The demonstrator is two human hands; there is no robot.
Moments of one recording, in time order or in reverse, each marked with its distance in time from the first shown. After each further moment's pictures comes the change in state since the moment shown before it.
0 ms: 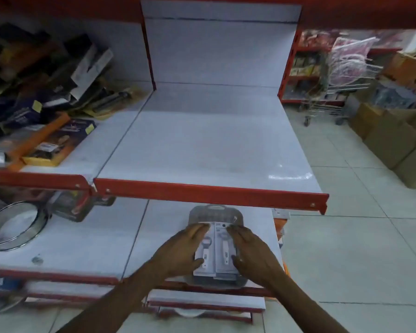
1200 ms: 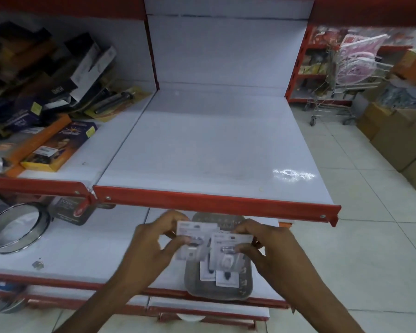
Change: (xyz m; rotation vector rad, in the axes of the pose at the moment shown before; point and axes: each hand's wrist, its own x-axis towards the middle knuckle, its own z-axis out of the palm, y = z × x) left_hand -0.049 0.028 -0.115 -0.596 0.451 -0.191; right_hand -0.019 -0.060 -0.150 0.317 0.079 0.040
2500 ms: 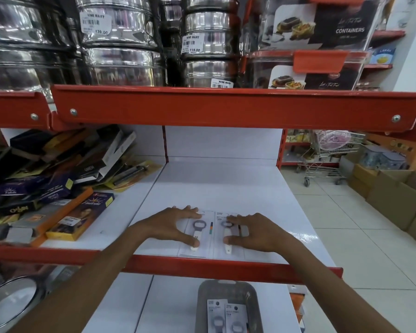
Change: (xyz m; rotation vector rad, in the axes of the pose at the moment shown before) left_hand 0.187 -0.024 -0.065 0.400 -0.523 0.022; right_hand 0.159 0.026 -0.039 -0.161 -0.148 -0.012
